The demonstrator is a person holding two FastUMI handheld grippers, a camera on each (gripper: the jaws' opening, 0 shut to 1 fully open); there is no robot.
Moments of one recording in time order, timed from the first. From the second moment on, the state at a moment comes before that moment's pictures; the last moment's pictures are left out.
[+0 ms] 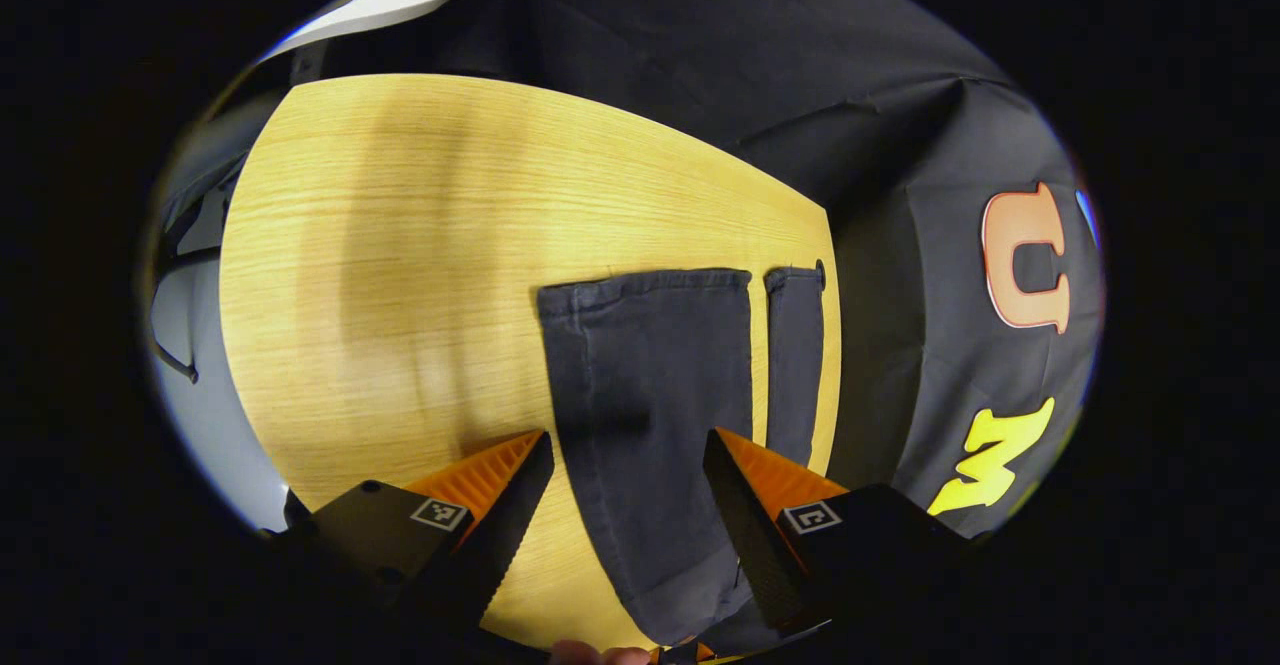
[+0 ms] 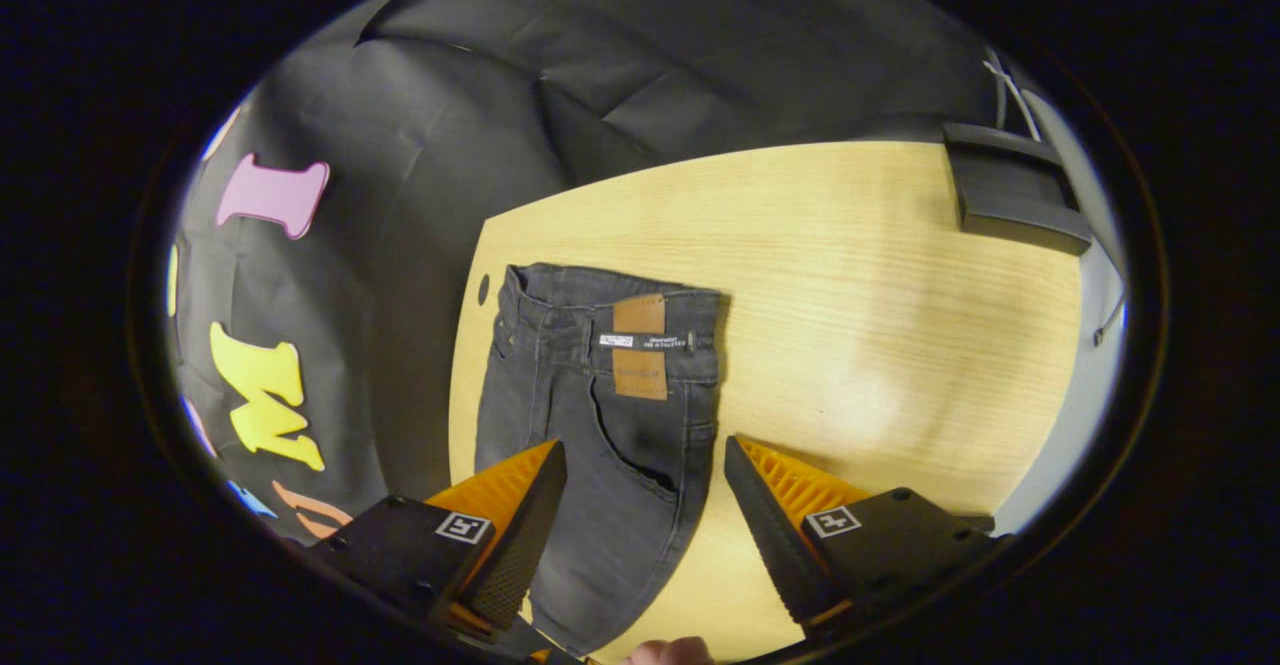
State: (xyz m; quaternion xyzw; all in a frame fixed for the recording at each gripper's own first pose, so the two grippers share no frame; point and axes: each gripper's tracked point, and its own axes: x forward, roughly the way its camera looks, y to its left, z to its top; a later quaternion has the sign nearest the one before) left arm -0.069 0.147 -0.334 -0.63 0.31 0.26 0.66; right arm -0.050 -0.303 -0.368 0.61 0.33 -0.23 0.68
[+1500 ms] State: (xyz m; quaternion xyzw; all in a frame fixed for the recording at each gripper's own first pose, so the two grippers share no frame) left arm -0.010 0.141 -0.288 -0.65 0.32 0.21 0.66; right arm -0.021 -0.314 -0.350 0.61 0.34 -0.21 0.68
